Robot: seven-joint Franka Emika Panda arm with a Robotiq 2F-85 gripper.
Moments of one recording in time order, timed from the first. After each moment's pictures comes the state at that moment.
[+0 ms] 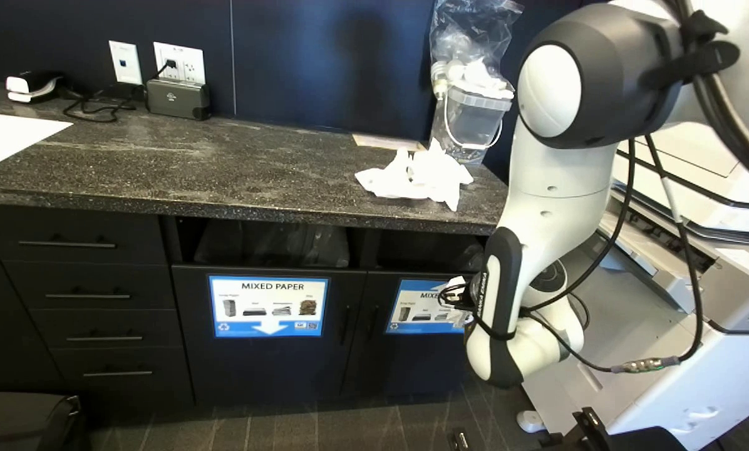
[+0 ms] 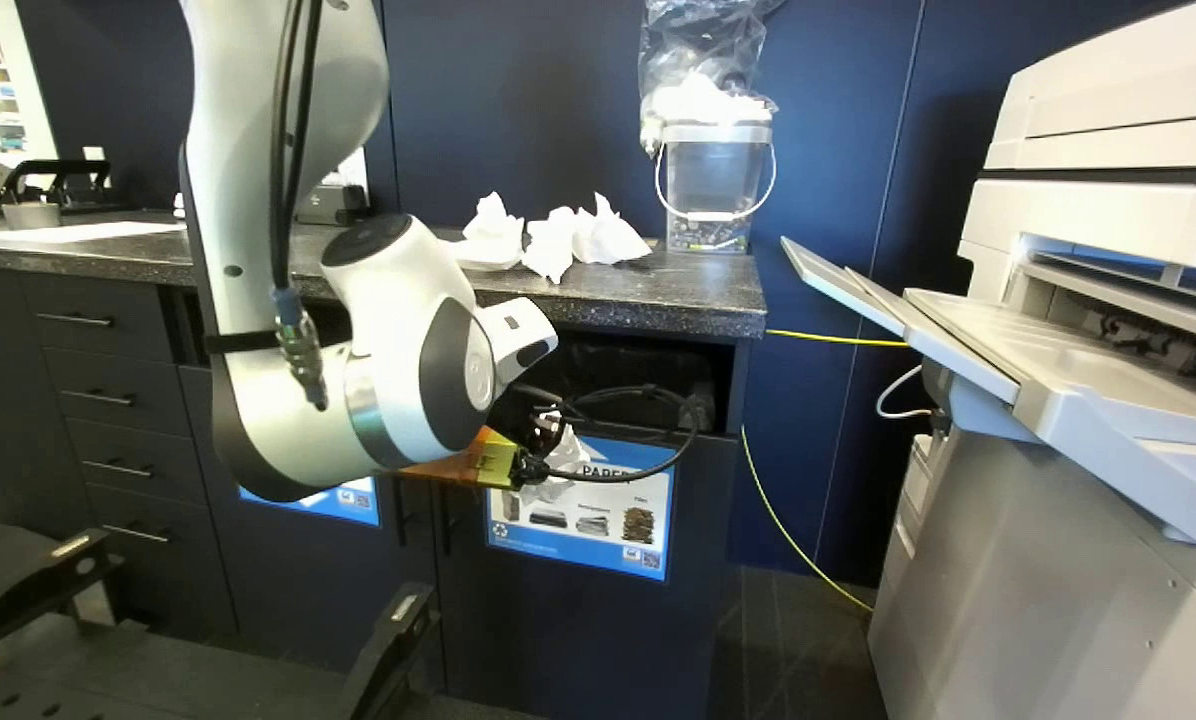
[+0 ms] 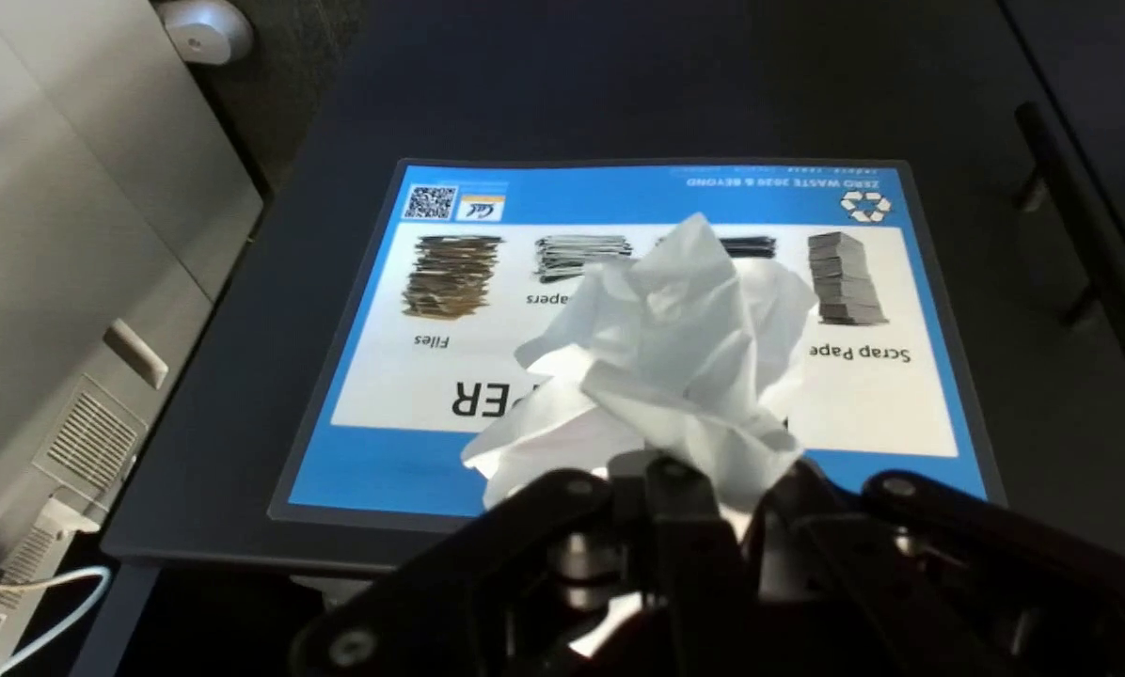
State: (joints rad) arm 0.38 0.95 -0.39 -2.40 -0.04 3.91 0.34
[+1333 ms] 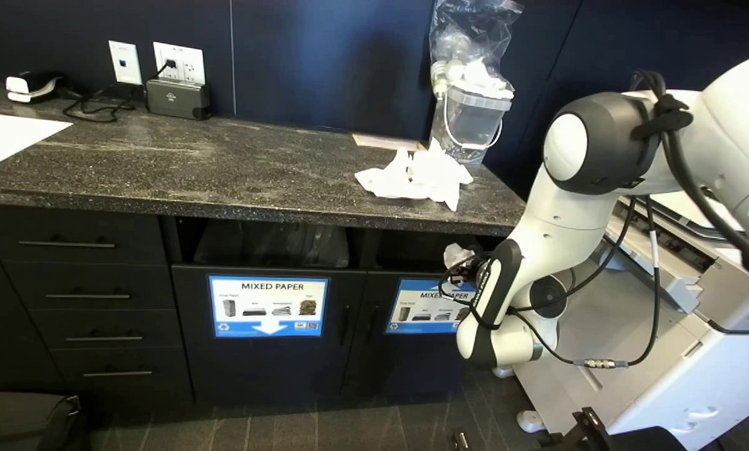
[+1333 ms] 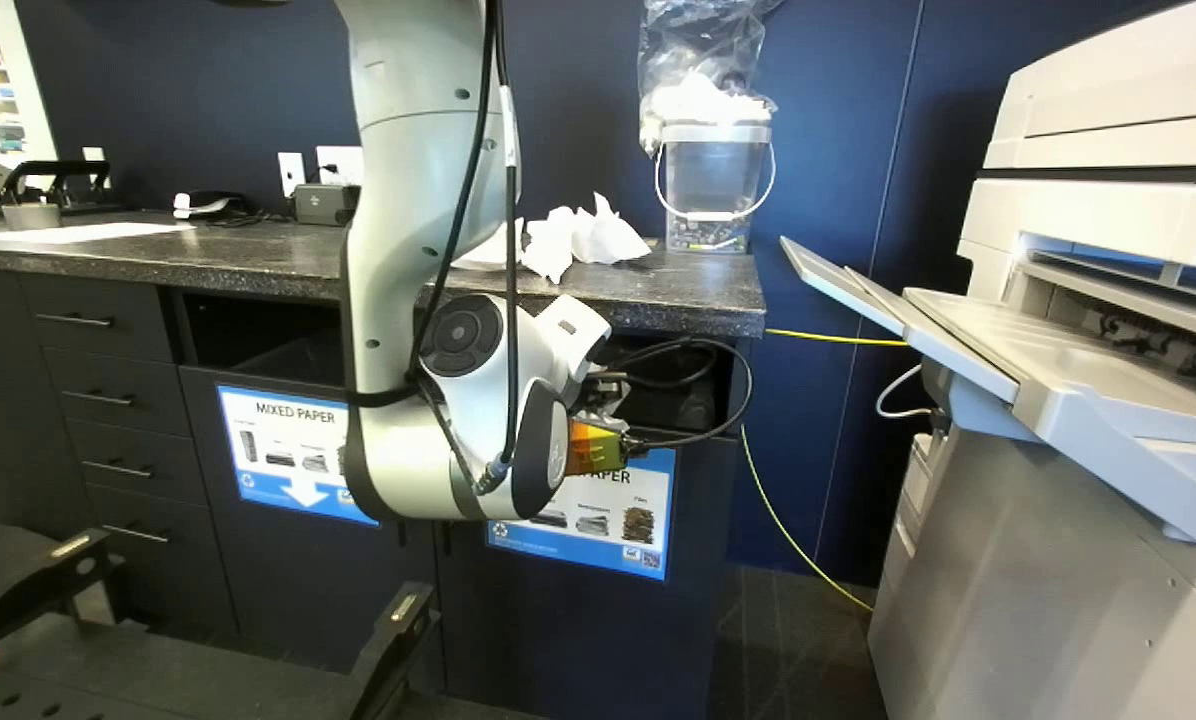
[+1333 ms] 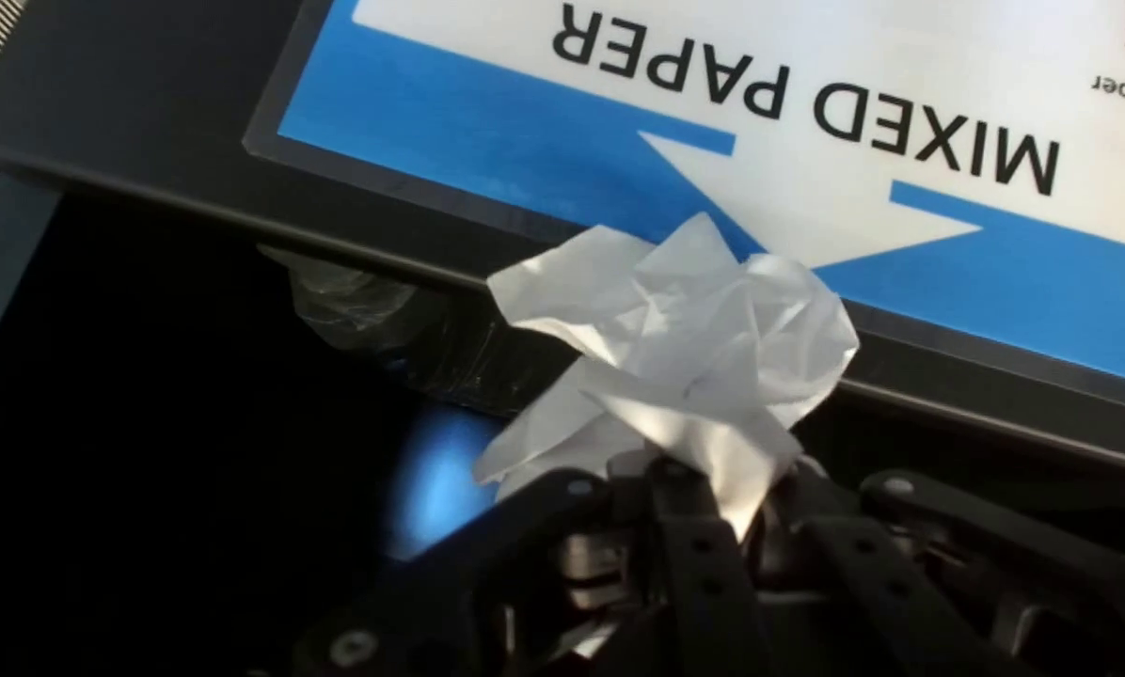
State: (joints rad) arm 0.03 1.15 -0.19 -2.05 -0.06 4.22 -0.12
